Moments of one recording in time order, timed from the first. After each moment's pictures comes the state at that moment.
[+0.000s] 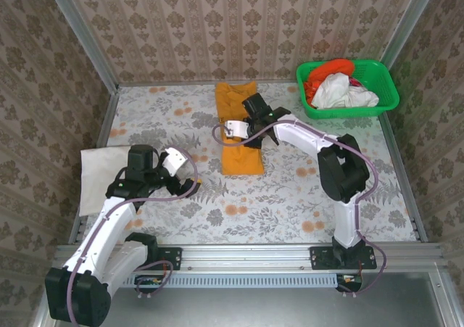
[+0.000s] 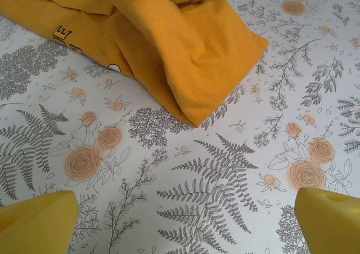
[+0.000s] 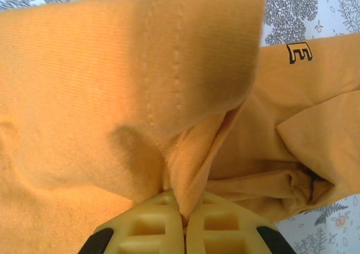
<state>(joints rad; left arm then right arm) -0.25 0.86 0.60 -0.48 0.57 0.45 0.54 2.02 1.61 -0.61 -0.13 -0.97</state>
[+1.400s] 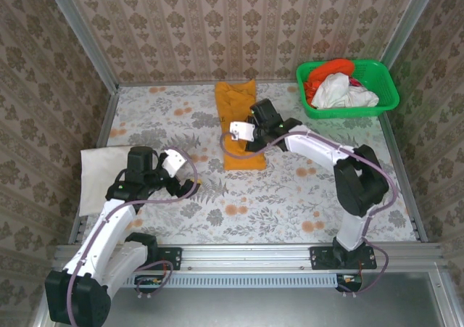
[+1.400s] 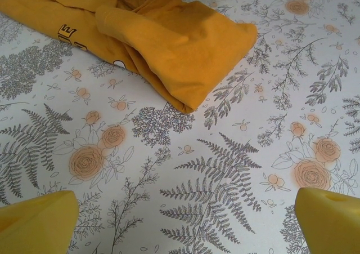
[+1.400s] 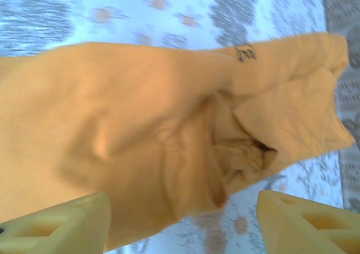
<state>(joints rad) -0.25 0.84 0.58 -0.47 0.56 0.45 0.57 1.78 1.32 -0.38 -0.06 -0.98</state>
